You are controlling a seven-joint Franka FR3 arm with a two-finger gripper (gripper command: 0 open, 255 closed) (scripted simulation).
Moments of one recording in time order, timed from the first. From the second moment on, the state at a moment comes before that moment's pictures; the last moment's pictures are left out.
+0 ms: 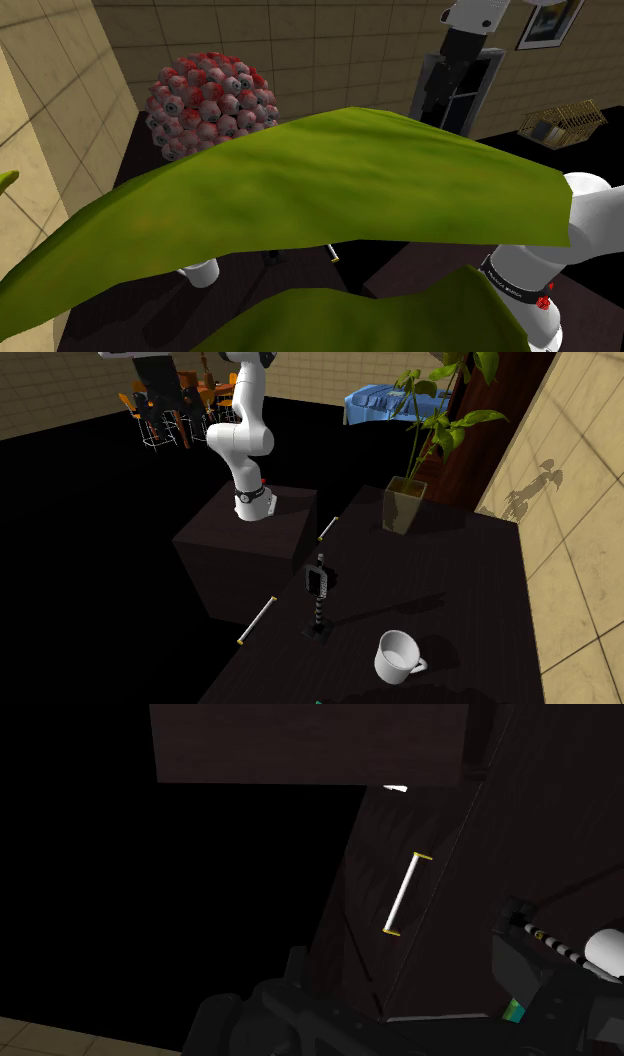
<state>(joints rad) -0.01 -0.81 -0.02 -2.34 0.09 1.60 -0.12</state>
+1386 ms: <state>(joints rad) -0.02 -0.52 0.49 -2.29 0.27 1.94 0.56</state>
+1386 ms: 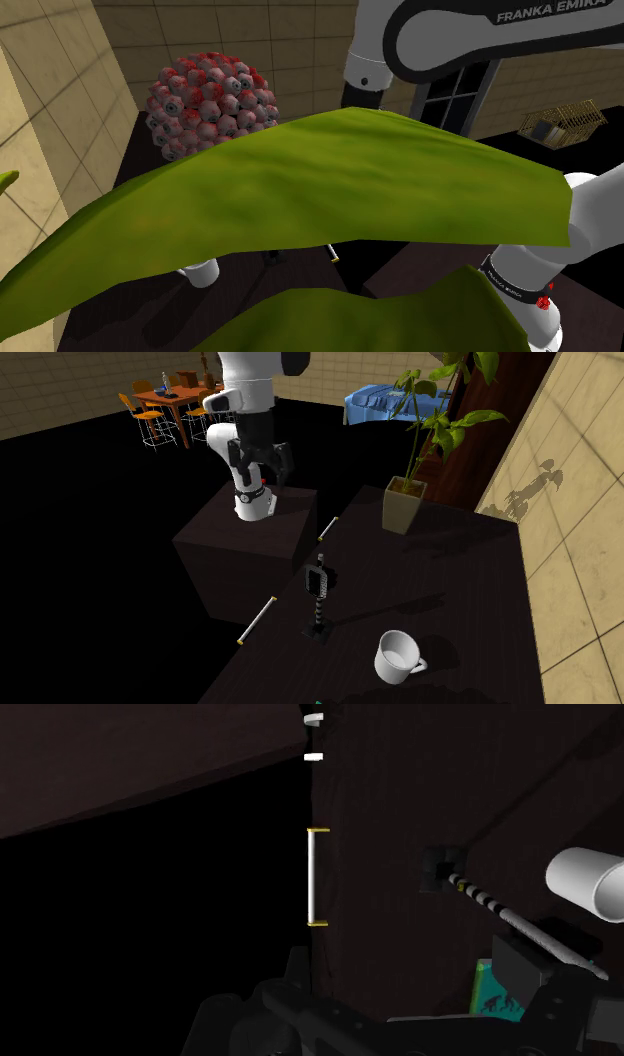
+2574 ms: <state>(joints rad) -0.01 0.27 0.82 -1.78 -0.30 2.05 1.38</state>
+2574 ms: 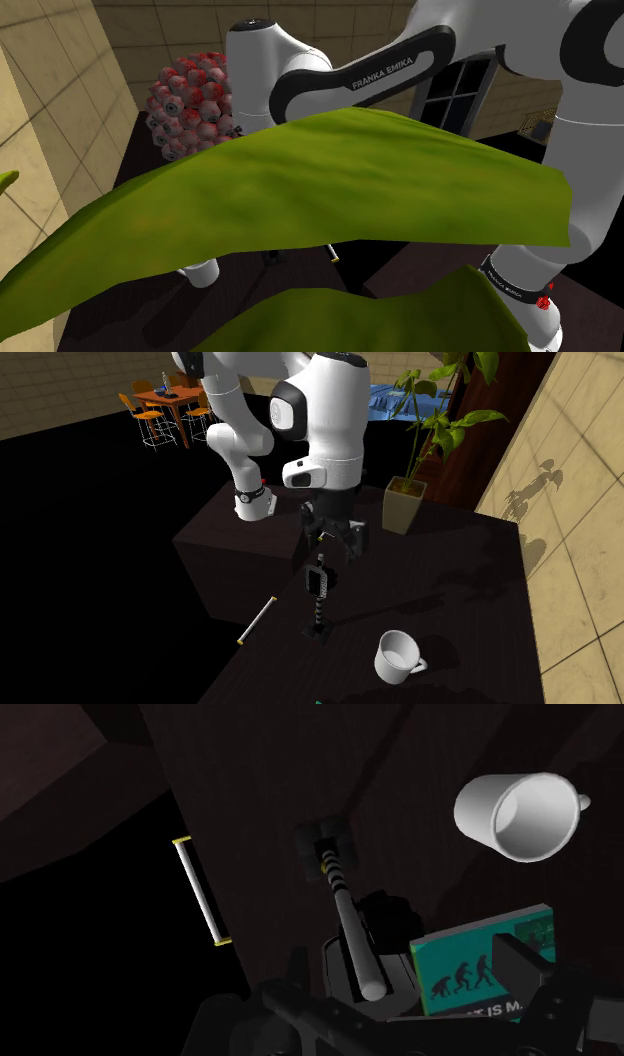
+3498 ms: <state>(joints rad) 0.00 0.31 0.80 -1.82 -0.35 2.12 1.42</state>
